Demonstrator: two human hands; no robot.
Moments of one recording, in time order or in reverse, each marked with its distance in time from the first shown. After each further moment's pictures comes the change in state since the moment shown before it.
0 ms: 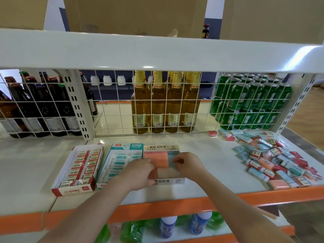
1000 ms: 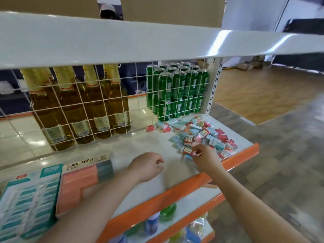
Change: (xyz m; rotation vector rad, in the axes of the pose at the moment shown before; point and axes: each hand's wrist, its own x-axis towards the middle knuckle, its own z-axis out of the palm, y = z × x) left_hand 0.130 0.167 -0.002 -0.317 -0.003 0.307; right_hand -0.063 0.181 -0.115 -0.030 0.355 0.469
